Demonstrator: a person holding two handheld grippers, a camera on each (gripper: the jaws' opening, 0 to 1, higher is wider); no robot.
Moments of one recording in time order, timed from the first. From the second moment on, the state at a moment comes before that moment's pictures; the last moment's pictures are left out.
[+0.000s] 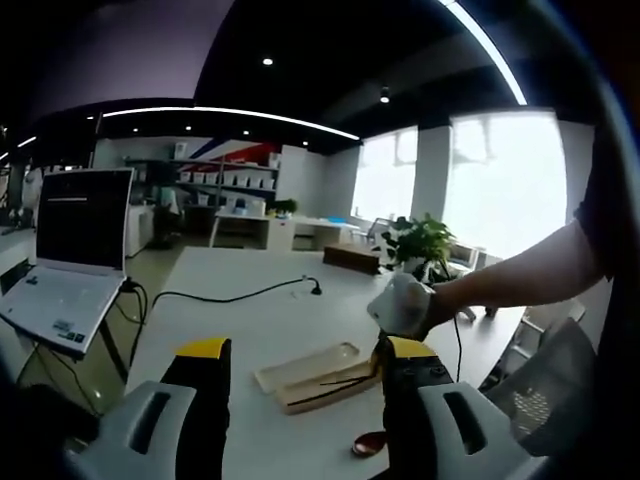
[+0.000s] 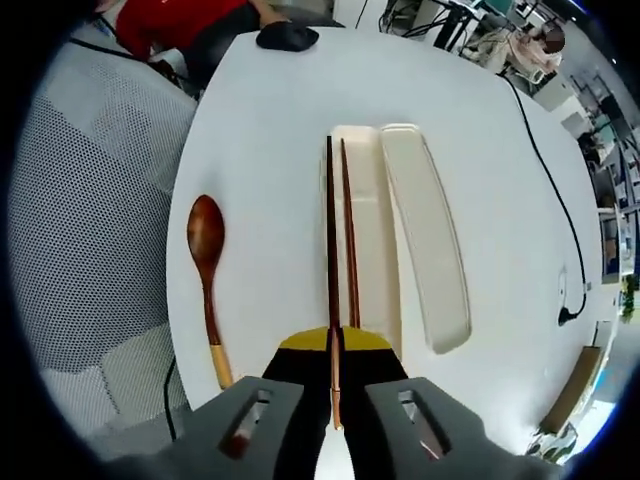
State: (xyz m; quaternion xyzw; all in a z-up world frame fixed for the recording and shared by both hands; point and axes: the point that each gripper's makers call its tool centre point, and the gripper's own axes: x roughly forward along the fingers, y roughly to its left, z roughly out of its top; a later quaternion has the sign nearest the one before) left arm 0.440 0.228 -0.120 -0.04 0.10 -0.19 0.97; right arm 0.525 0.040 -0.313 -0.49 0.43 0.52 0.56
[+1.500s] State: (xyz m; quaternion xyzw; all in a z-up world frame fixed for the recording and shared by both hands) left arm 0.440 0.240 -0.139 -0.03 0.14 -0.18 0.97; right arm 0.552 0.082 -0.357 -0.49 0.44 0.53 0.53
